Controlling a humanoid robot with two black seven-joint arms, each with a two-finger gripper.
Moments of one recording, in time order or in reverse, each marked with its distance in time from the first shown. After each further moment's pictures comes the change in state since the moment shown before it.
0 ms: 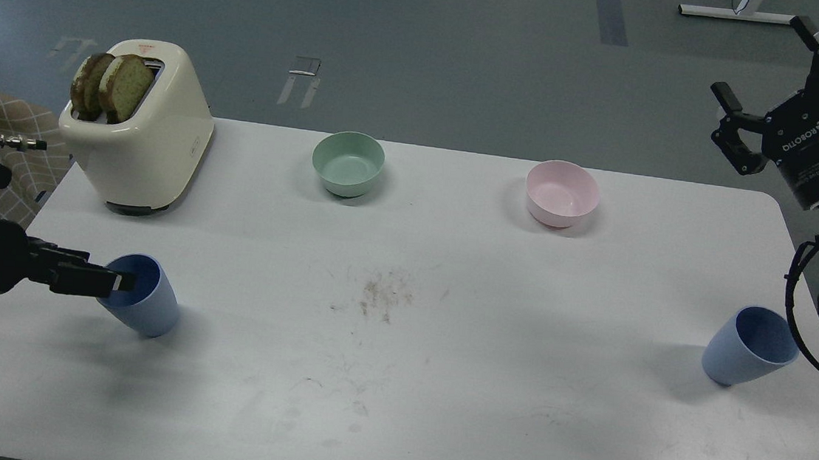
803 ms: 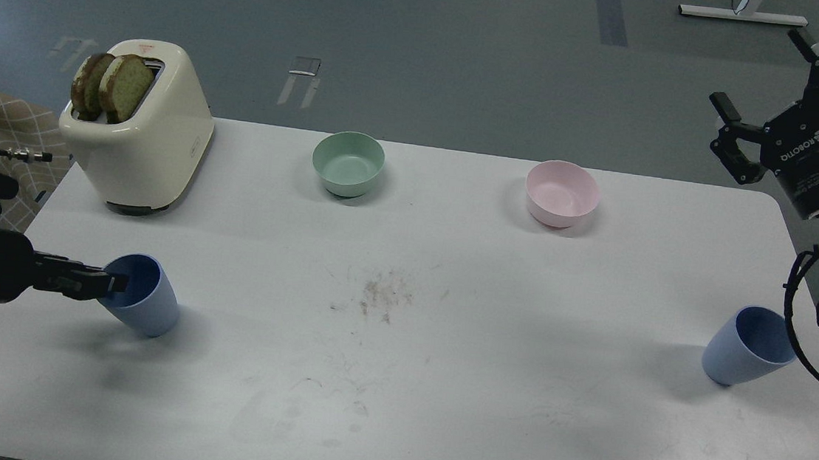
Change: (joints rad) left arm 0.023 -0.044 0.000 0.059 0.005 0.000 0.014; right arm -0.035 -0.001 0.019 0.011 -0.012 0.000 0.000
